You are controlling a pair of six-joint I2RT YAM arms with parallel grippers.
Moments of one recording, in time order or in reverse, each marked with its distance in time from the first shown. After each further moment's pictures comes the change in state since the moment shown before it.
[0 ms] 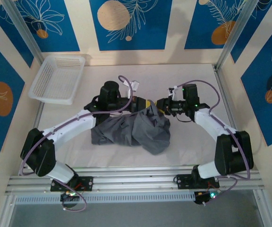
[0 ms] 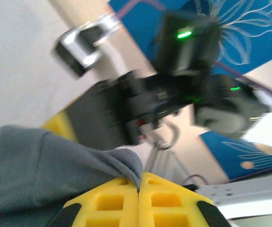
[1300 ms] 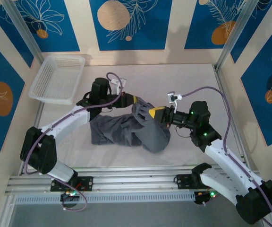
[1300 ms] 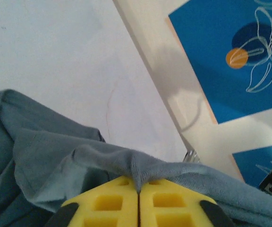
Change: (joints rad) left arm 0.169 0.023 -0.019 -0.167 -0.015 0.096; right arm 0.243 -0.562 -0.232 0.354 0.104 -0.070
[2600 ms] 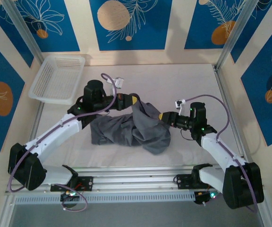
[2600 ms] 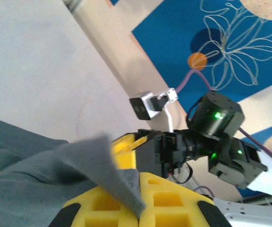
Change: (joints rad) left arm -0.069 -0.199 -0.034 0.016 -0.029 -0.023; right arm -0.256 0.181 -0.140 -0.143 0.008 -0.013
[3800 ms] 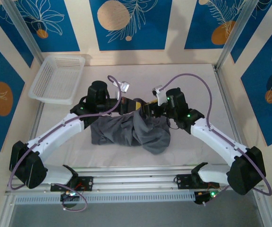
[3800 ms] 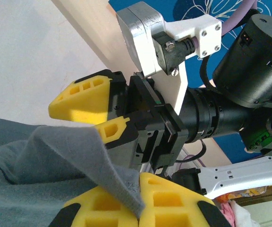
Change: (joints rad) left arm -0.037 0.023 0.018 -0.055 0.082 0.088; right arm 0.375 0.161 0.400 -0.247 0.549 -0.451
